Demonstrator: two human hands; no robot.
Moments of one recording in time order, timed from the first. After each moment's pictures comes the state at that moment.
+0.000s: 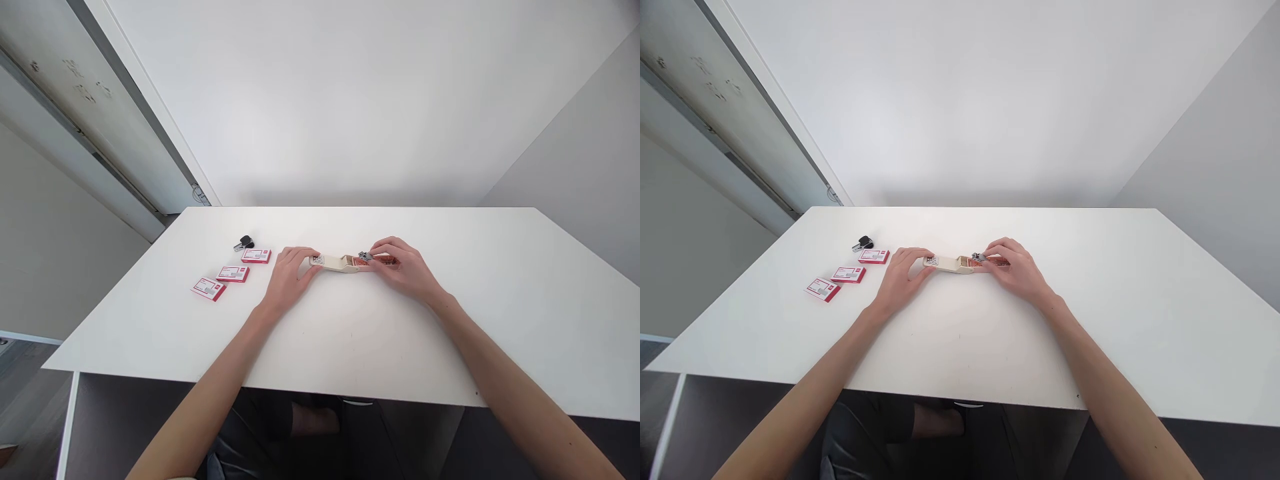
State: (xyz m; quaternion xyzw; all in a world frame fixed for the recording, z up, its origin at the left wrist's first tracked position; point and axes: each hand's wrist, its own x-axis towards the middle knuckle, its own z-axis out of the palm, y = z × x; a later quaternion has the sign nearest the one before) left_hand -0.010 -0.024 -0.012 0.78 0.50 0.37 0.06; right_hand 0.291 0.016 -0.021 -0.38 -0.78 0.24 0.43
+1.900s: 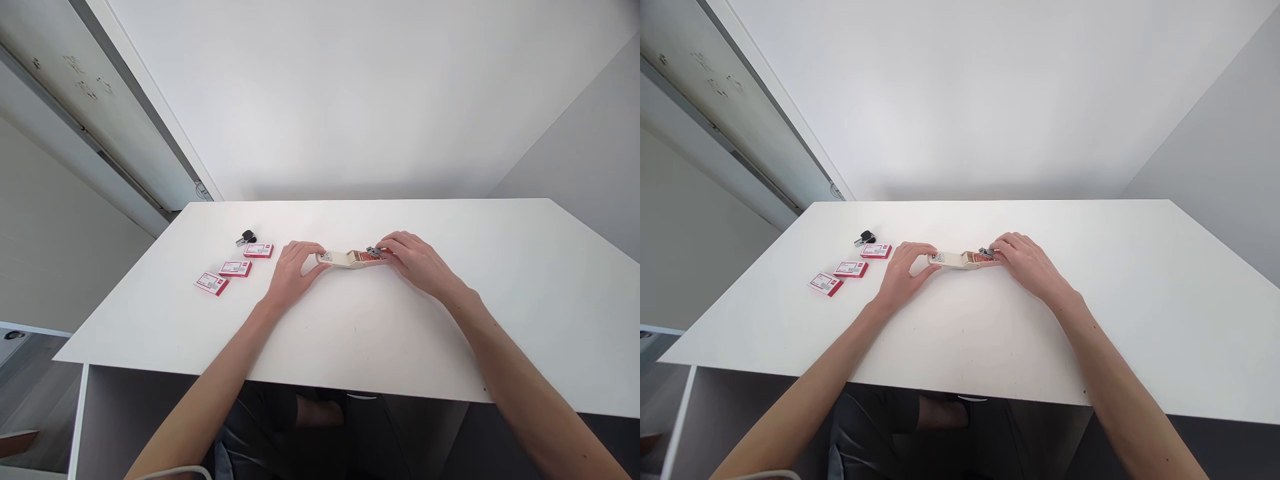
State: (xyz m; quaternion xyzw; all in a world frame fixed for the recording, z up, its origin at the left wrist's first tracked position) left_hand -0.005 -0.026 -0.010 0.80 0.43 0.41 0.03; right_hand 0.303 0.015 -0.004 -0.37 -0.89 0.04 0.27
